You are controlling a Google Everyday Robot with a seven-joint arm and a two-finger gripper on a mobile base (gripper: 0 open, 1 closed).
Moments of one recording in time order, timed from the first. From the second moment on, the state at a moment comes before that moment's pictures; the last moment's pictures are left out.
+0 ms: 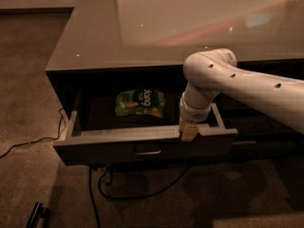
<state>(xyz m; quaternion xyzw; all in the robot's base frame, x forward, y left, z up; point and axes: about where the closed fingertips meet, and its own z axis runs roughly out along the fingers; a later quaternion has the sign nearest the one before) 0.554 -0.126 0.670 -0.71 0.70 0.03 0.06</state>
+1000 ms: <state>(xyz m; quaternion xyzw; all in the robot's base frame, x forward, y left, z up) 0.550 -0.128 0.673 -0.71 0.70 0.03 0.06</state>
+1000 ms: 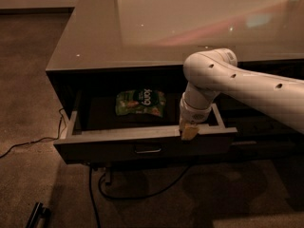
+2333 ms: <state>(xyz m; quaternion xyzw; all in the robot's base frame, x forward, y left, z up) 0.554 -0.109 0.687 -0.74 0.67 0.01 0.08</state>
